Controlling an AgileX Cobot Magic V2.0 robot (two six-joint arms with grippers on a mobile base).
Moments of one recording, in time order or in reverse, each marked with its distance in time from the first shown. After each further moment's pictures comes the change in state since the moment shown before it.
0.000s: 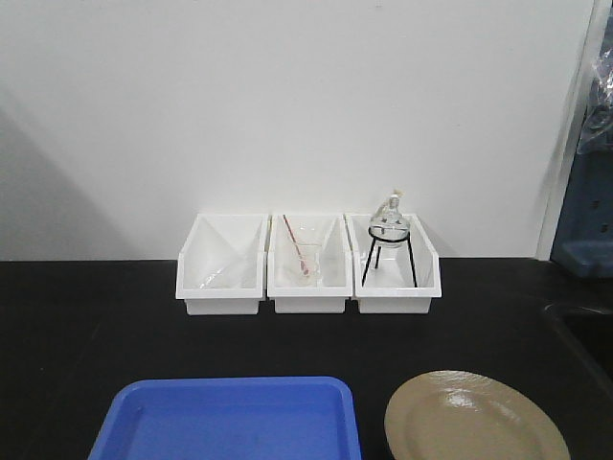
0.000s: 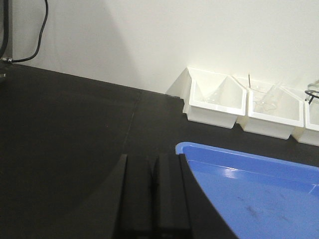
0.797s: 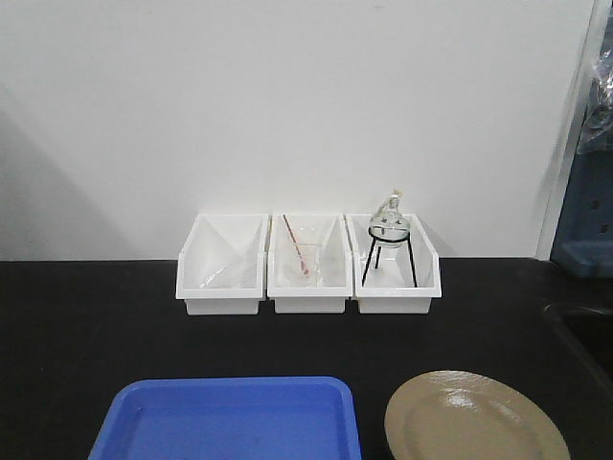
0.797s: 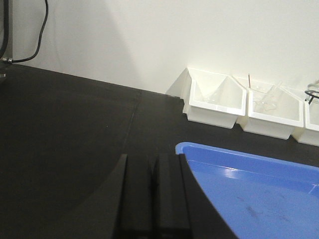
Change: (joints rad) left arm 0.000 0.000 0.000 0.000 0.000 0.000; right arm 0.000 0.000 0.000 -0.098 0.000 -0.049
